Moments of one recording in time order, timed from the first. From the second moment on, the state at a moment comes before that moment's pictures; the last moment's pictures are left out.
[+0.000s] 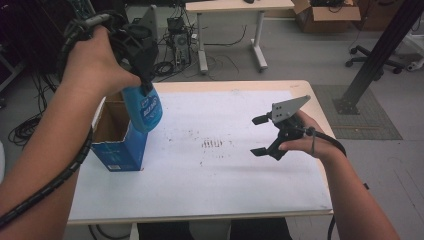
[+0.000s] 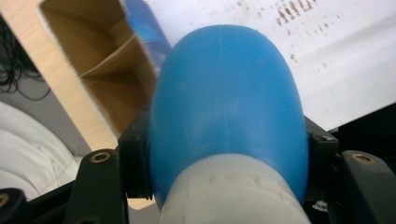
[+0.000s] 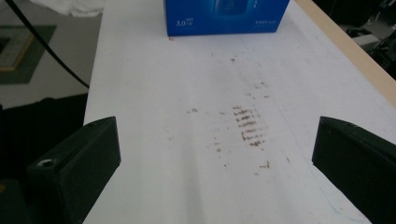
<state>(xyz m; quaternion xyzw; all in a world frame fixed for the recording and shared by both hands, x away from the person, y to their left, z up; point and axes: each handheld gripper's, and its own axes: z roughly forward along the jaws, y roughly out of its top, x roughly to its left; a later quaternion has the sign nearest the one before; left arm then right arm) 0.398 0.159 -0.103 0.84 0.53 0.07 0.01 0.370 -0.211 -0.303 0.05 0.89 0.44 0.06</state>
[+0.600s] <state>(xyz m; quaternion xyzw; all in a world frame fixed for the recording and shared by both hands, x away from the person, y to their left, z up) 0.409 0.221 -0.078 0.78 0.62 0.06 0.00 0.396 -0.214 -0.256 0.03 0.95 0.30 0.06</state>
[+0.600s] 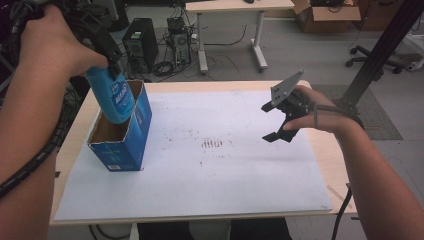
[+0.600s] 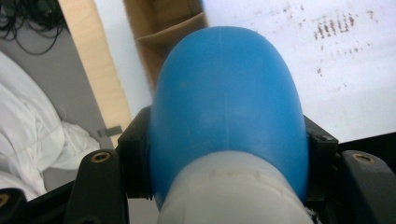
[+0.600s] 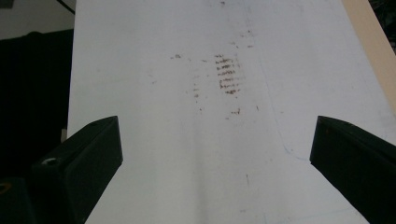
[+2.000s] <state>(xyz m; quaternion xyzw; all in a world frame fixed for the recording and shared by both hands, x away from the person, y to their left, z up) 0.423 0.274 -0.152 0.73 0.69 0.03 0.00 0.395 -0.200 -0.224 0.00 0.98 0.19 0.04</state>
